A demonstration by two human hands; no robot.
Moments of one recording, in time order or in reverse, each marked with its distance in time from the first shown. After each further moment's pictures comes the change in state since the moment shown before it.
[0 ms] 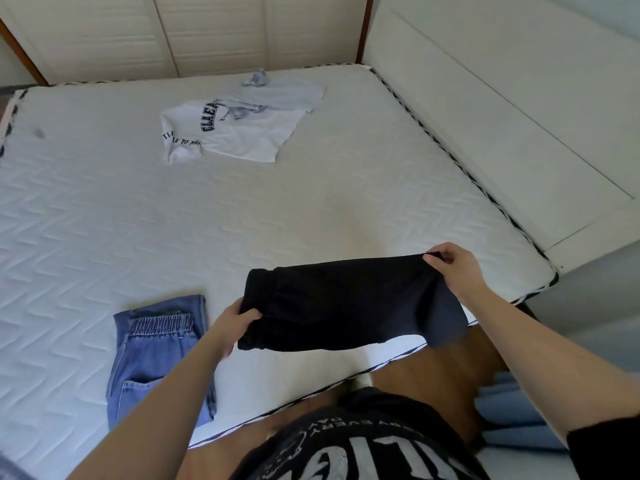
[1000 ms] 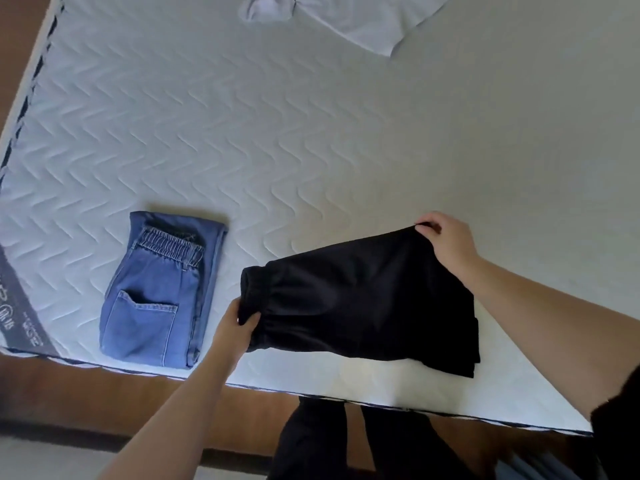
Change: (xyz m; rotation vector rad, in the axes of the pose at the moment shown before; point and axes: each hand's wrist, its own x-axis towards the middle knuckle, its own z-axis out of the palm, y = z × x) left_hand 0.097 -0.113 0.042 -0.103 0.610 -0.290; right_hand 0.248 0.073 0.257 -0.303 -0.614 -0.254
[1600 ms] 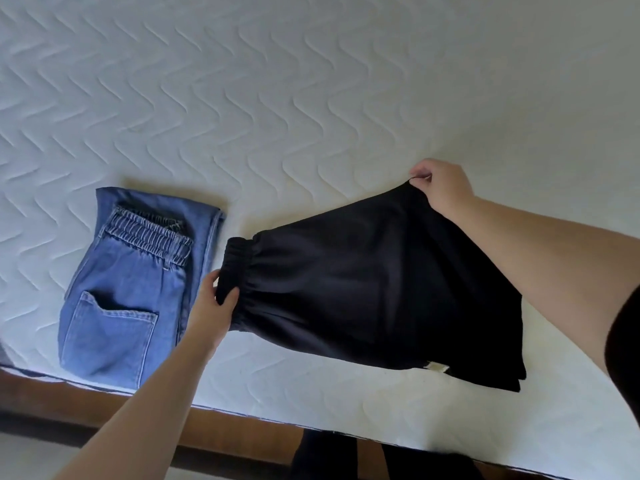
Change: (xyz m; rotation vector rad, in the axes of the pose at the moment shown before) left_hand 0.126 -0.037 -0.027 0.131 0.187 0.055; right_hand 0.148 0.000 0.115 -0.170 -0.098 -0.062
